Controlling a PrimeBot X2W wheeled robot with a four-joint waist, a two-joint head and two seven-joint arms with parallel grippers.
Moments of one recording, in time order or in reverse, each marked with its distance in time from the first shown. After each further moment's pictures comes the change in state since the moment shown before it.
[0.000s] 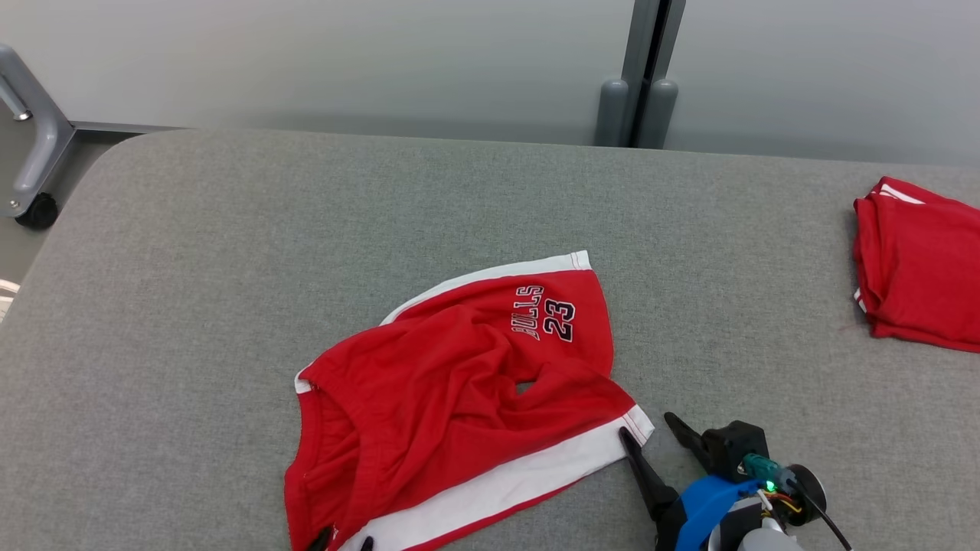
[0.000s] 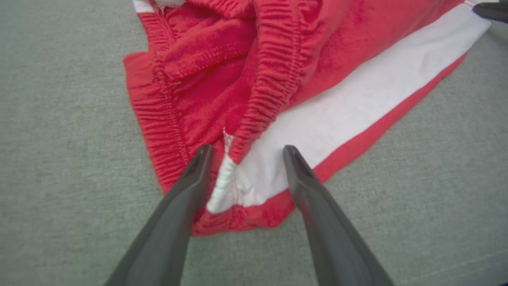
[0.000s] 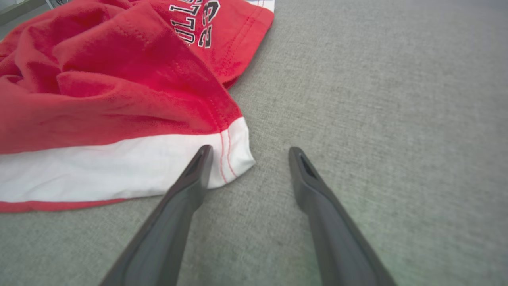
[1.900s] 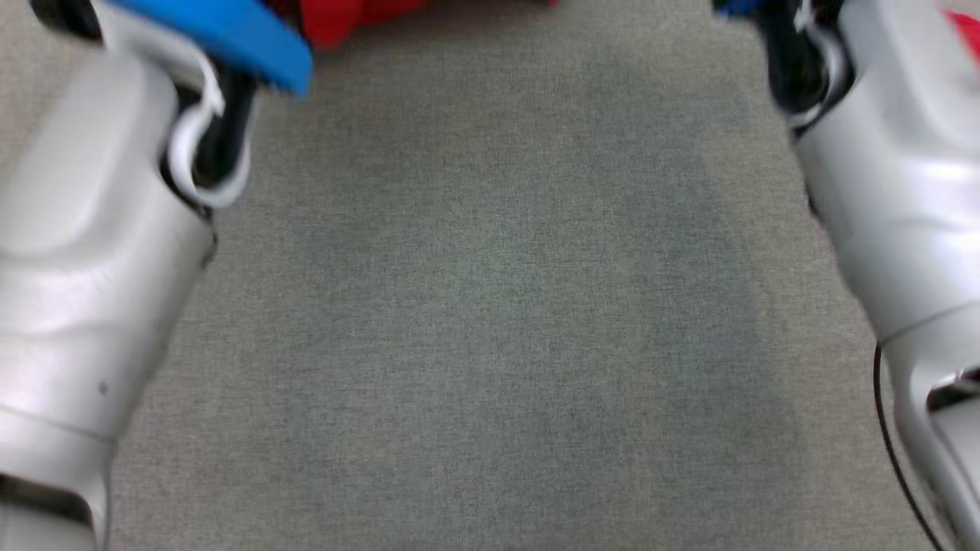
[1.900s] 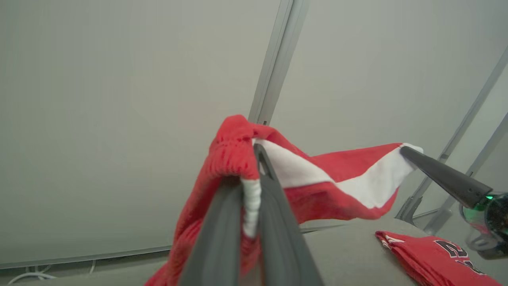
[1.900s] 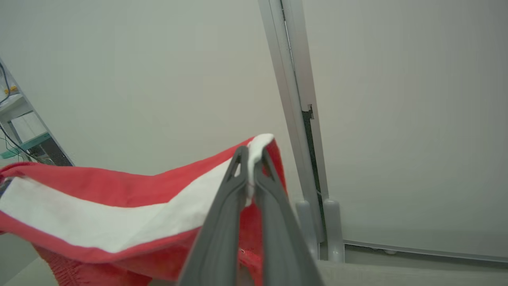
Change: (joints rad) left arm -1.295 0.152 -0.401 0.206 -0.815 -0.005 -0.072; right arm -1.043 -0.051 0.070 0.194 0.473 0.000 0.006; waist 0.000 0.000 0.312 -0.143
